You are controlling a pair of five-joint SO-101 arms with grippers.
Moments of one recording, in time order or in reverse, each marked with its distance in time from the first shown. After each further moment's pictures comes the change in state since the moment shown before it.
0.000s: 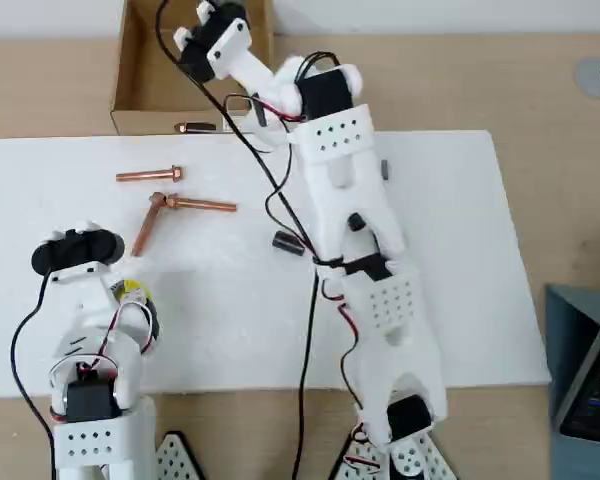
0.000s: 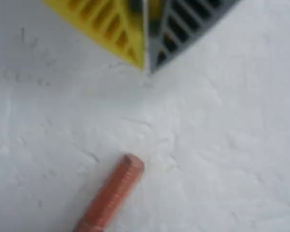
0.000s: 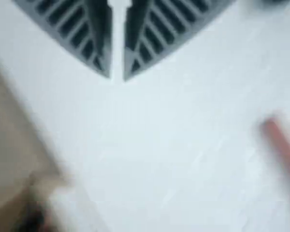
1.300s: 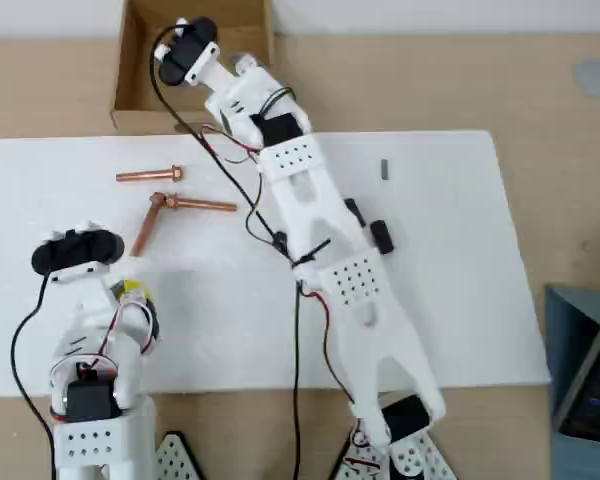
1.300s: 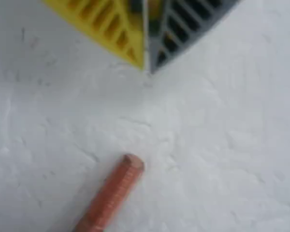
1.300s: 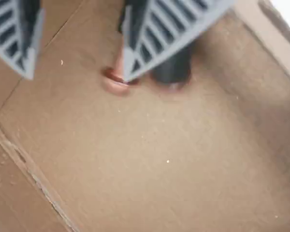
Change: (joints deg) left arm 0.0 0.0 0.0 0.0 0.0; right arm -2.4 26.1 0.6 -59.2 0.0
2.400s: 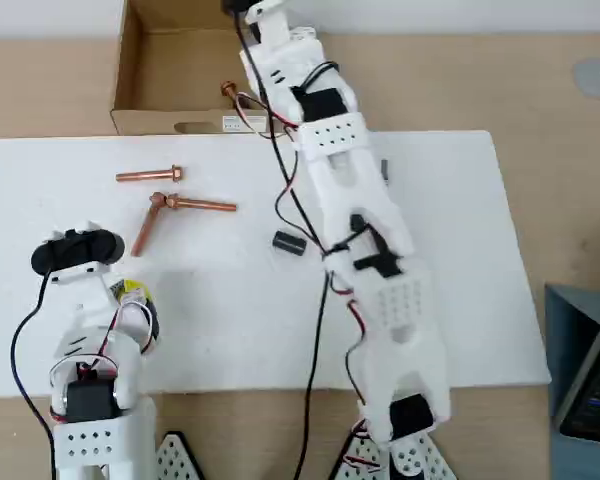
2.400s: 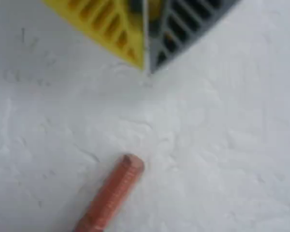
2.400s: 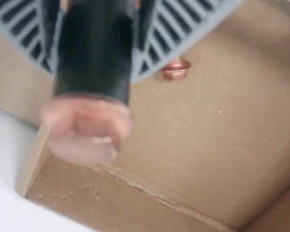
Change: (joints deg) left arm 0.0 0.0 0.0 0.0 0.0; right arm 5.6 -22.9 24.4 -5.6 -21.3
